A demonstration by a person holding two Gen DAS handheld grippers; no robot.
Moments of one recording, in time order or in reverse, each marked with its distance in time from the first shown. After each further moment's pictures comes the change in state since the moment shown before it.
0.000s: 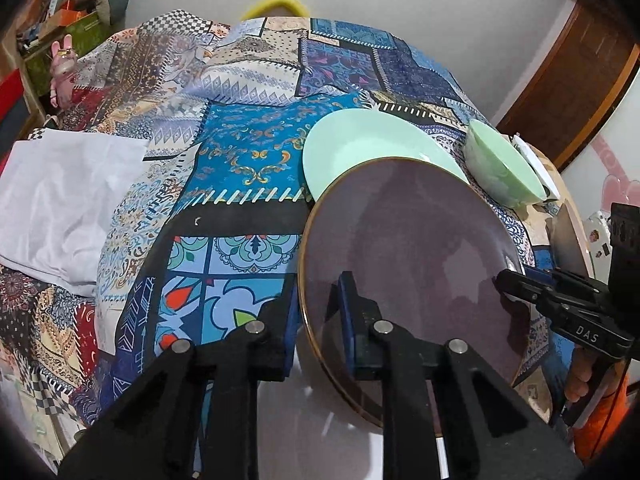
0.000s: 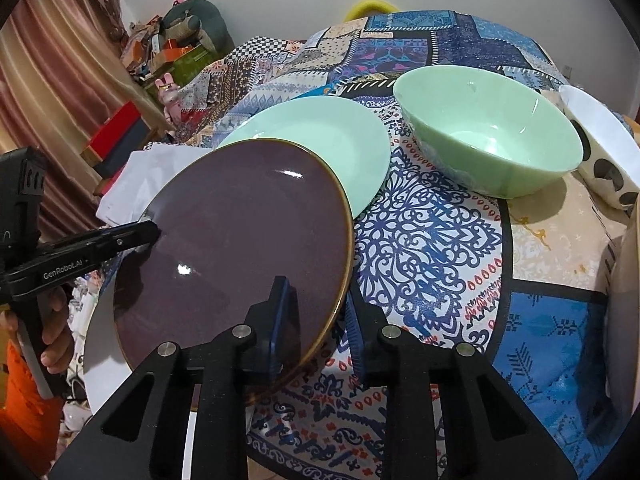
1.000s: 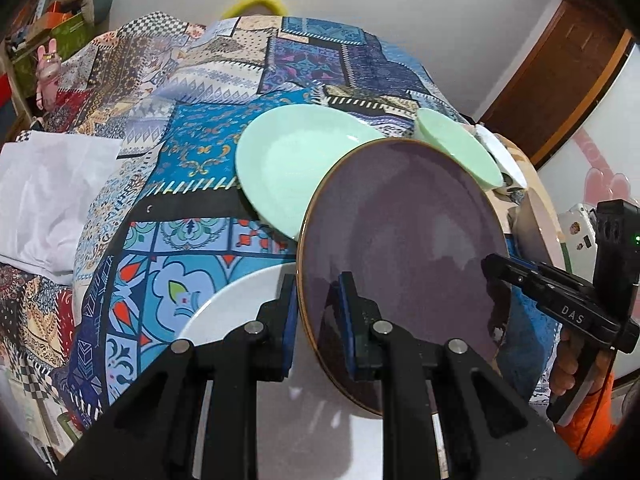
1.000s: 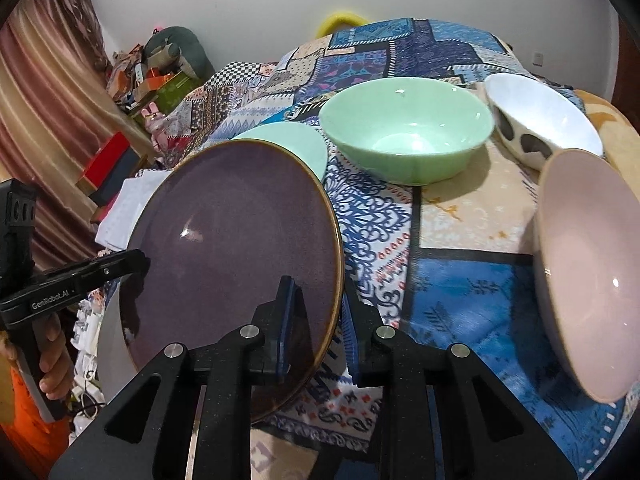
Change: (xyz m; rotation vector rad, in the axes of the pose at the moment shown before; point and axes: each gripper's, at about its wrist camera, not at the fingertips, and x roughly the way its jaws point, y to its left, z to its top) left arm -0.022 -0.053 -0.013 0.015 0.010 -0.052; right arm -0.049 -0.032 -0.017 0.091 -0.062 -0.028
